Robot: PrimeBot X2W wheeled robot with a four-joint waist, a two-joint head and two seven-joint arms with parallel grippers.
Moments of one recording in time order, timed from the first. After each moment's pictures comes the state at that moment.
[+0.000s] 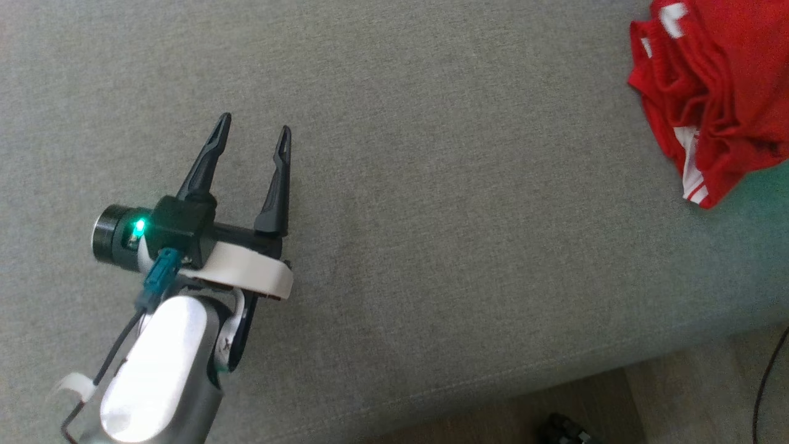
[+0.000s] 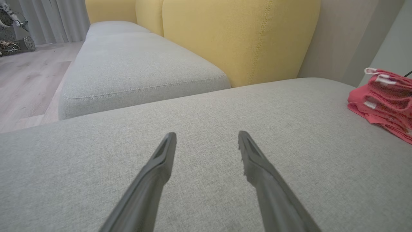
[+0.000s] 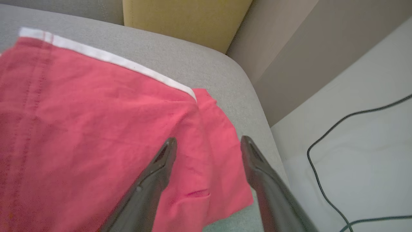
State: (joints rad) left arm -0.34 0.22 -0.41 0.06 -0.19 0.16 -0.20; right arm -0.77 -0.65 0.31 0.75 0.38 0.13 0.08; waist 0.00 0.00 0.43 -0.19
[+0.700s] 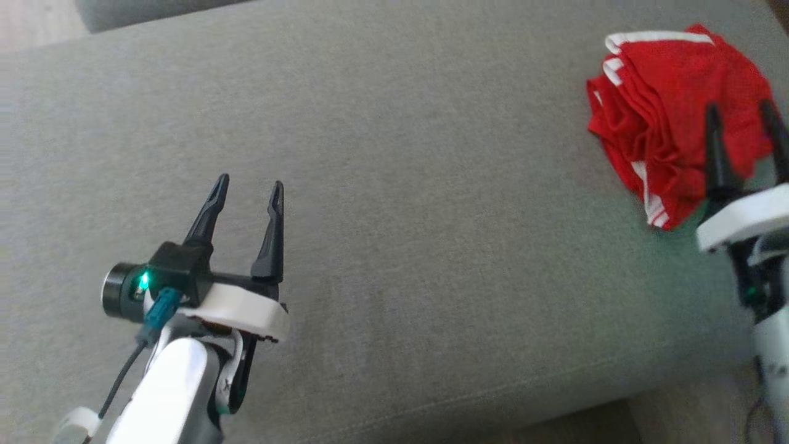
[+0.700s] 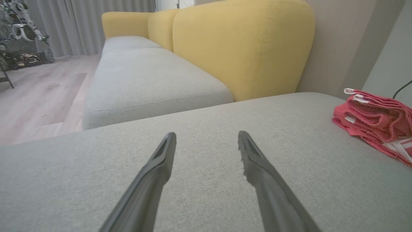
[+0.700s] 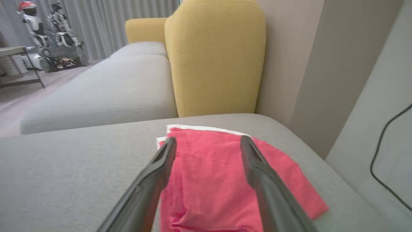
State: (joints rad) left arm -0.22 0.22 -0.40 0.11 -0.26 0.18 -0.22; right arm -0.43 -0.33 0.05 0.43 0.34 0.13 -0.10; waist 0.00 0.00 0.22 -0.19
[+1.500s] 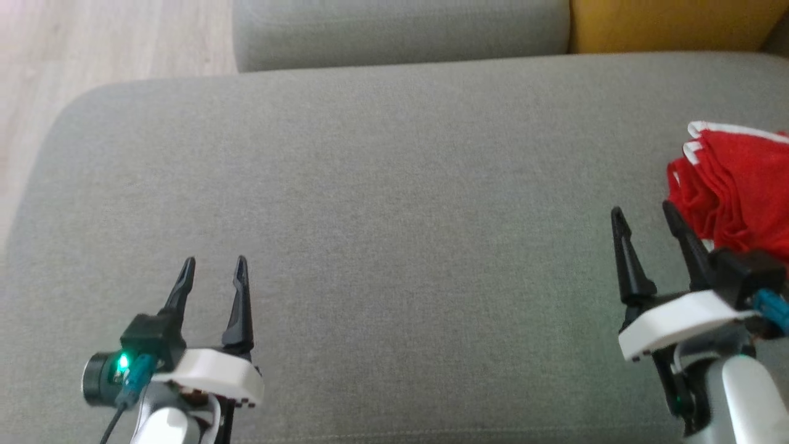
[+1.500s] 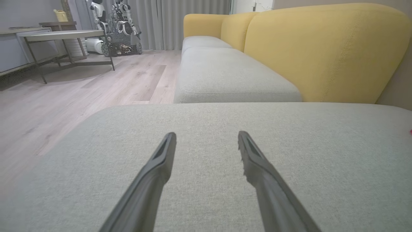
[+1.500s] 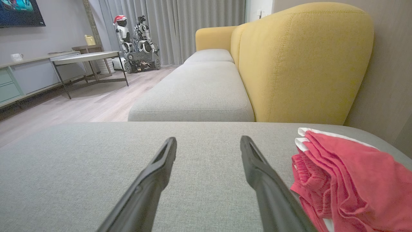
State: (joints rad) left arm -0.03 0.23 -0.34 0.11 -0.31 0.24 -0.23; right arm -0.07 -0.10 0.02 0.03 0.15 0.13 0.06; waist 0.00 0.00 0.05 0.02
